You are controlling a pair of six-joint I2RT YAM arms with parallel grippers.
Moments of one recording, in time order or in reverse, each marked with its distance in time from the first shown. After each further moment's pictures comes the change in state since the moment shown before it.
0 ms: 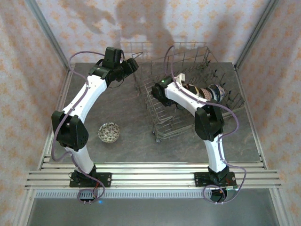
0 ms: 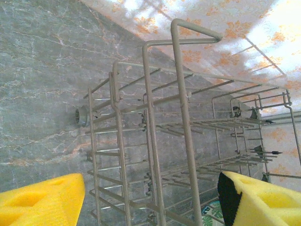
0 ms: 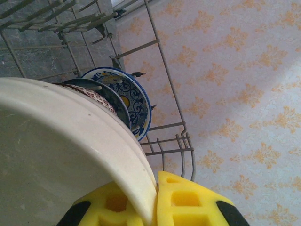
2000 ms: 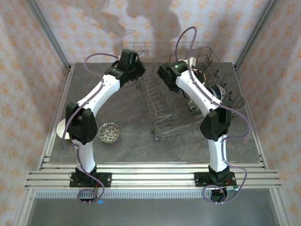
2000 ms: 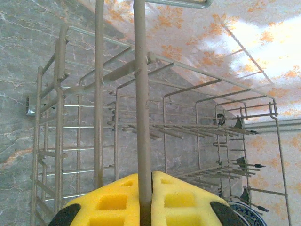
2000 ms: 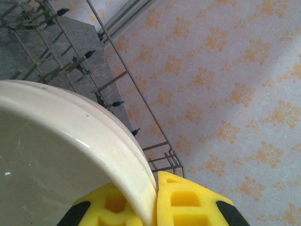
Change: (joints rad) left arm -0.097 0.145 0.048 0.151 -0.060 -0.150; right arm -0.079 -0.061 0.262 0.003 -0.027 -0.121
